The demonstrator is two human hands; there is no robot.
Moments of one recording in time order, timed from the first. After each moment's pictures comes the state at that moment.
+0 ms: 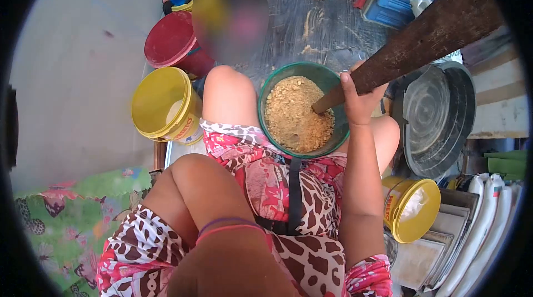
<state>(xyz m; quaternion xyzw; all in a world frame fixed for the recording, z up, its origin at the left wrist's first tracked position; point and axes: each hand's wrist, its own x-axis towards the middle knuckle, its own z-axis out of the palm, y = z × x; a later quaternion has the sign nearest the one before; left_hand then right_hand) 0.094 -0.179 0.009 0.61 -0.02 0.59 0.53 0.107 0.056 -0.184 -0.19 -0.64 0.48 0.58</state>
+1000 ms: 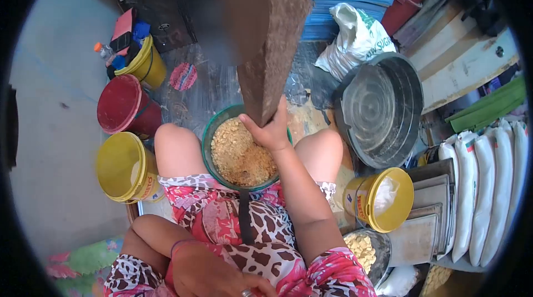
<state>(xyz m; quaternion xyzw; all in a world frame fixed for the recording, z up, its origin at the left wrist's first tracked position) 0.063 -0.175 -0.027 0.57 -0.16 0.46 0.66 0.098 0.044 -0.177 -0.21 -0.68 0.46 0.53</state>
